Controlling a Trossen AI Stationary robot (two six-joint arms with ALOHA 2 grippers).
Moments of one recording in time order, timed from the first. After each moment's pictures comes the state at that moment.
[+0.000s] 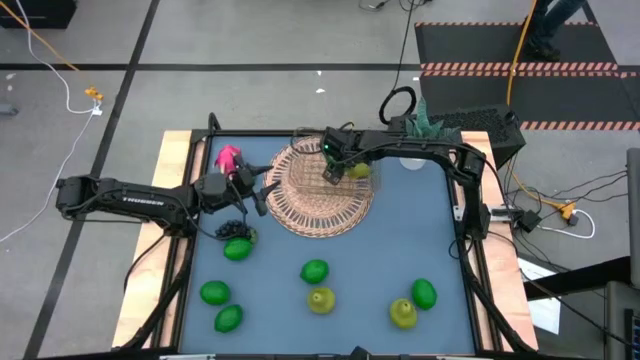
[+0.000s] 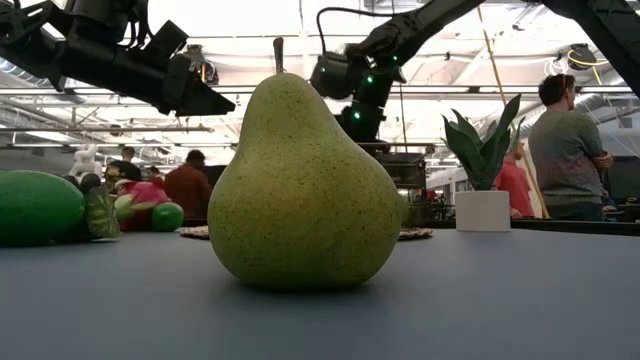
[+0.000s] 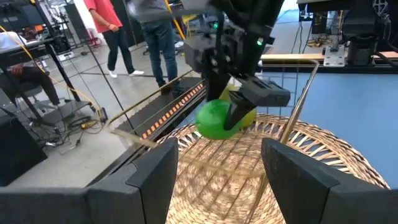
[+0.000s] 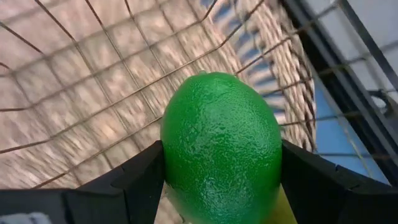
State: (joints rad) left arm 0.14 0.96 0.29 0.52 -0.36 0.12; right arm -0.39 1.98 1.53 -0.71 0.23 0.15
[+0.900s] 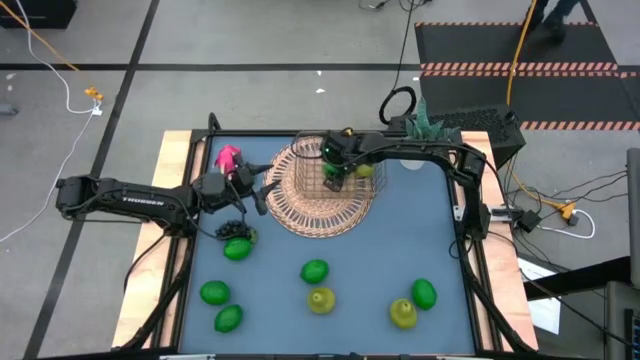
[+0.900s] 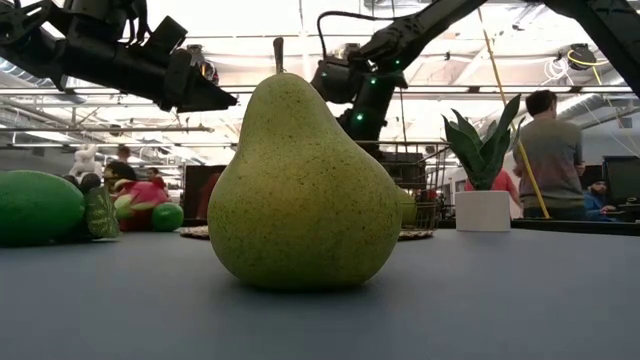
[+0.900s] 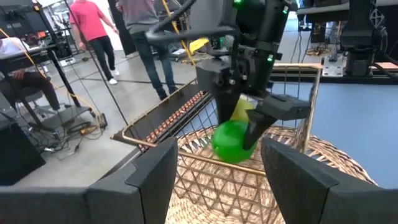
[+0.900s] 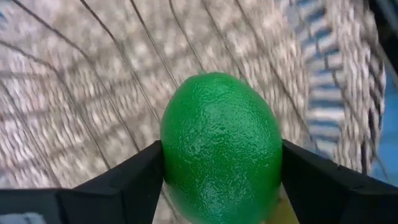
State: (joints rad) left arm 0.14 0.96 0.29 0.55 -0.36 0.13; right arm -0.38 1.97 1.50 -0.70 0.08 0.11
